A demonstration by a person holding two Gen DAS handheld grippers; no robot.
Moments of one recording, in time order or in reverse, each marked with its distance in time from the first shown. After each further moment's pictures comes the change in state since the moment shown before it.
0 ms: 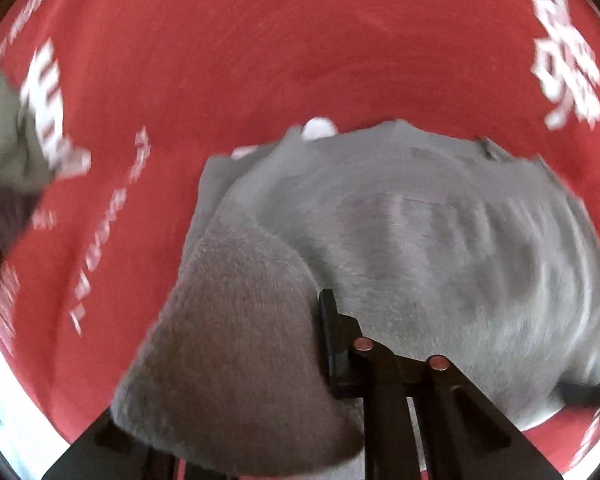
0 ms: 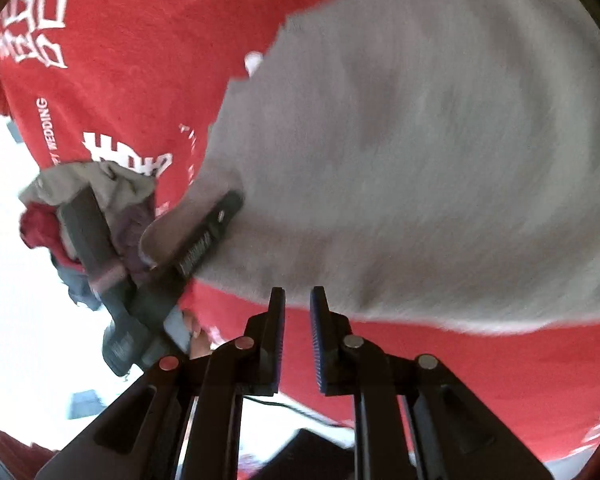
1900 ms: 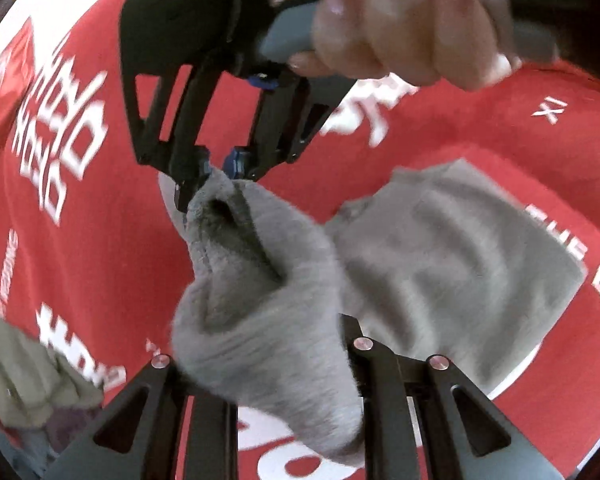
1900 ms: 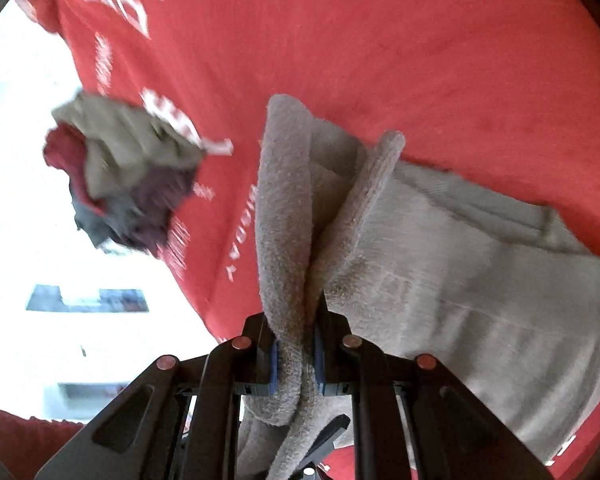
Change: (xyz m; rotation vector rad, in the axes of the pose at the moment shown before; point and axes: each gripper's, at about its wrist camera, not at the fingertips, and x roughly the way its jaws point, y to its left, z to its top) left arm -0.111 -0.142 0.003 0.629 -0.364 0.040; right arm -0.068 0.070 0.137 -0.358 0.068 0.111
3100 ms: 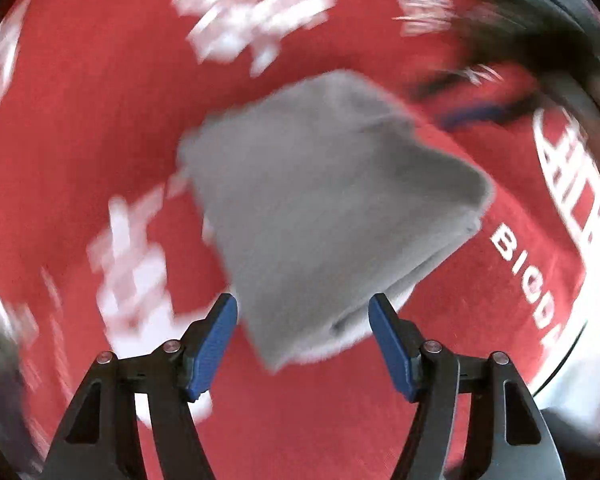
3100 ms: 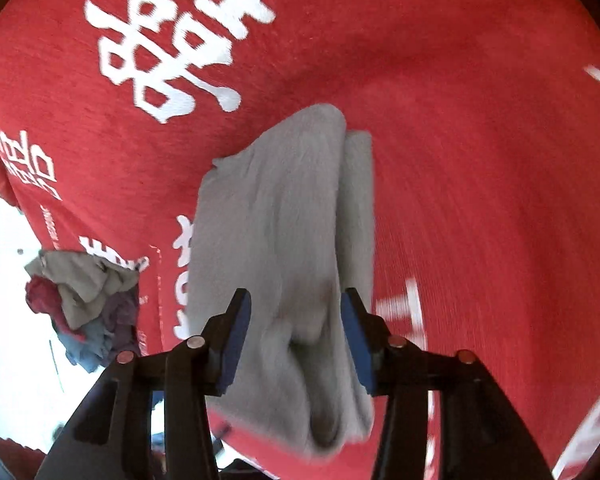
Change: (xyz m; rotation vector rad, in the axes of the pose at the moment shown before) left arm 0.004 -0.039 -0.039 -0.192 0.310 -0.376; right arm -0.087 -0.171 -0.213 0.494 -0.363 -0.118
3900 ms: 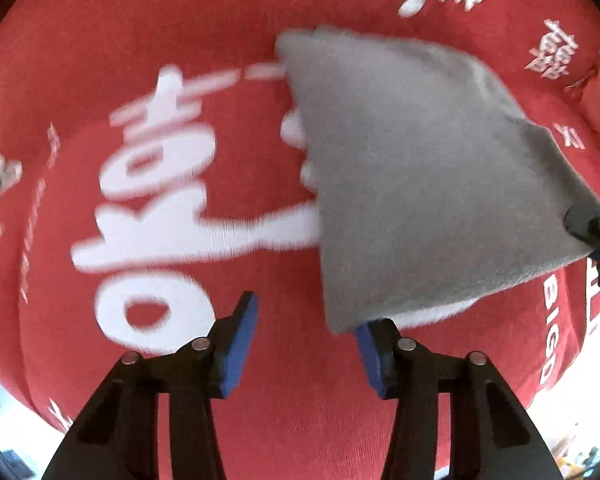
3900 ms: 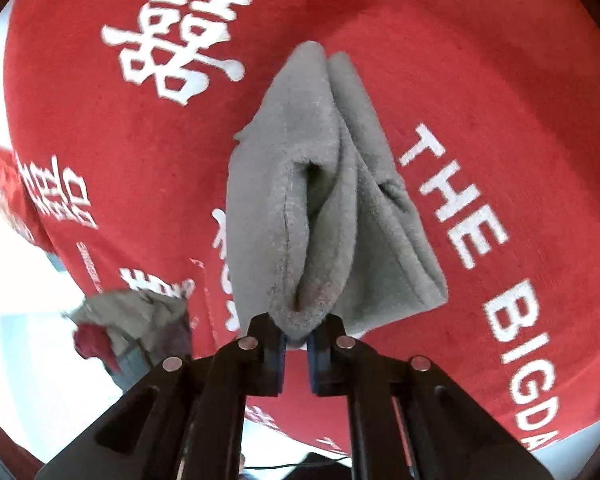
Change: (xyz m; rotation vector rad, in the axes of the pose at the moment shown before) left arm 0.047 0.039 -0.049 -0.368 0.154 0.012; right arm 0.012 -0.007 -0.083 0.183 -0.064 0.083
